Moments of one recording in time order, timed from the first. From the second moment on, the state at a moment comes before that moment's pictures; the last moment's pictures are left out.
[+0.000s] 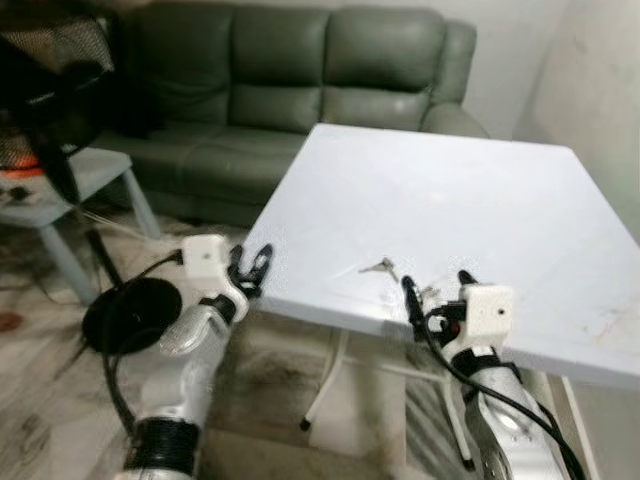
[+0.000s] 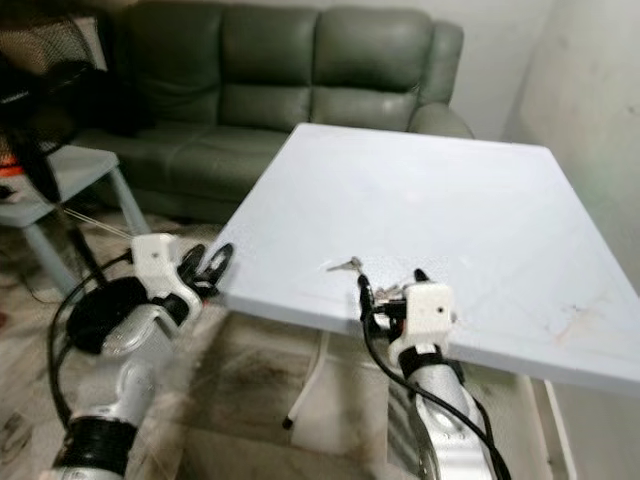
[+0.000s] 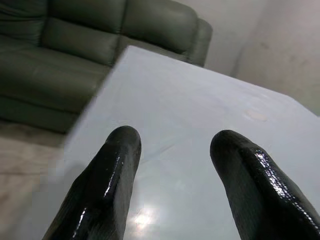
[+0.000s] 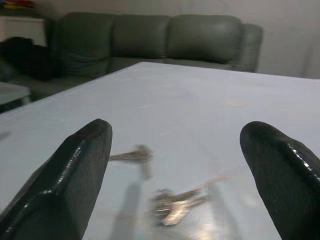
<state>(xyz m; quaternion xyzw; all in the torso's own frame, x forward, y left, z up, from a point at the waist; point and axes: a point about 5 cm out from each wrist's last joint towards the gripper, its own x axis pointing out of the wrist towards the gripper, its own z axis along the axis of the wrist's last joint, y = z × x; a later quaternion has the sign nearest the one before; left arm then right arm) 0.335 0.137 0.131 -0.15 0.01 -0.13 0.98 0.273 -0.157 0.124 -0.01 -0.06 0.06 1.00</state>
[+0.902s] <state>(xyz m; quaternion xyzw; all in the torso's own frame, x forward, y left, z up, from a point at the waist) 0.305 0.106 0.113 -0.14 0.02 -0.18 0.97 0.289 -0.166 0.124 -0.05 -0.01 0.09 0.99</state>
